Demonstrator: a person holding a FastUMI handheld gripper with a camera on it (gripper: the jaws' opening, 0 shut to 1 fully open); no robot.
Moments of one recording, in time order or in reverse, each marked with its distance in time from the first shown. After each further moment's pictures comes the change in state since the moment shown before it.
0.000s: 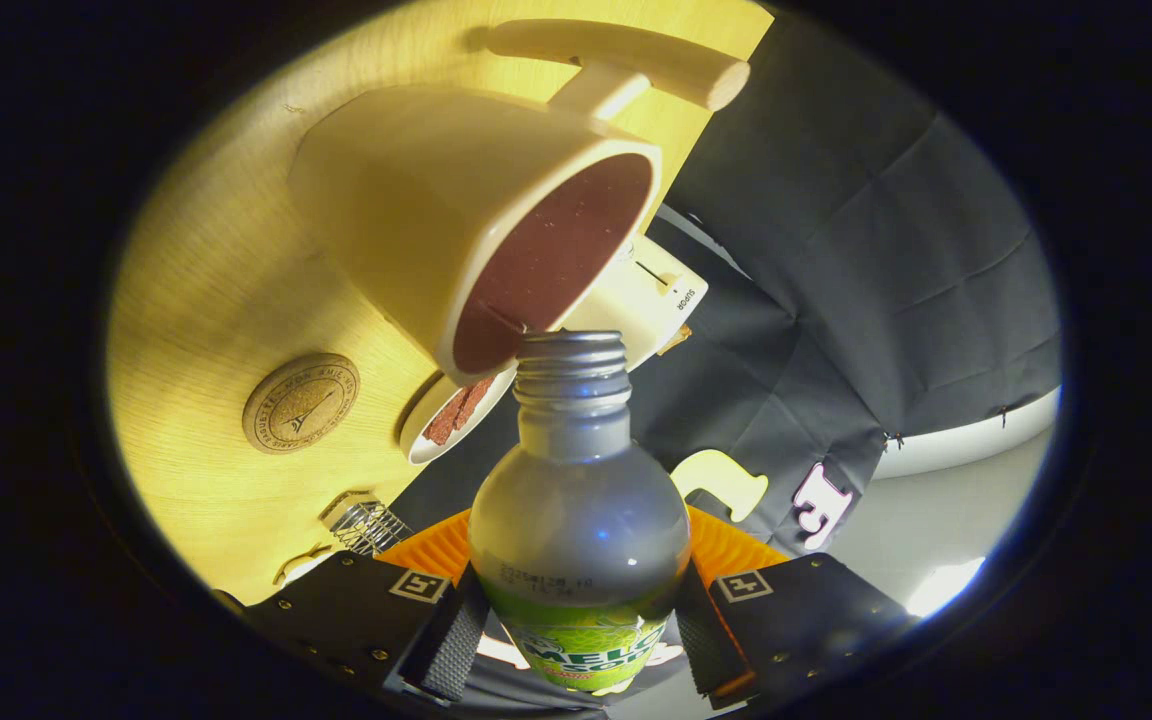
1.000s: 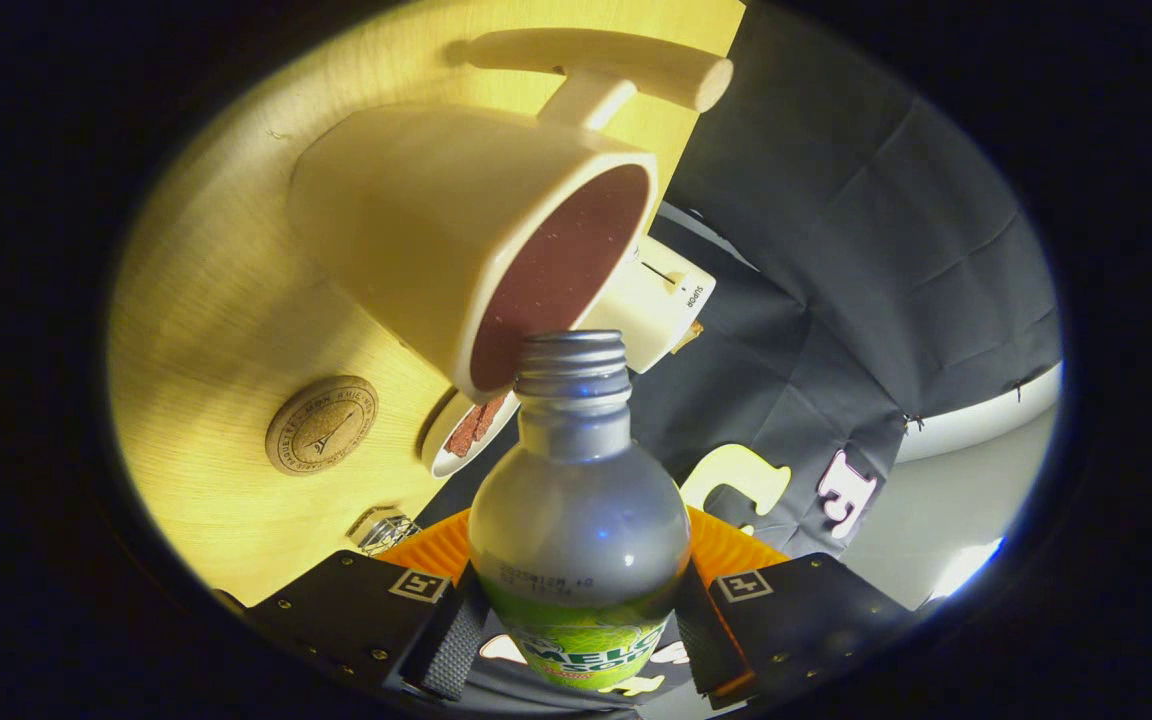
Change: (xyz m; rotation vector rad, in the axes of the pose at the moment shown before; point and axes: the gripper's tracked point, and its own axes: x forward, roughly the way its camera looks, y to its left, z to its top) arm -0.001 0.009 0.005 0.085 -0.022 0.039
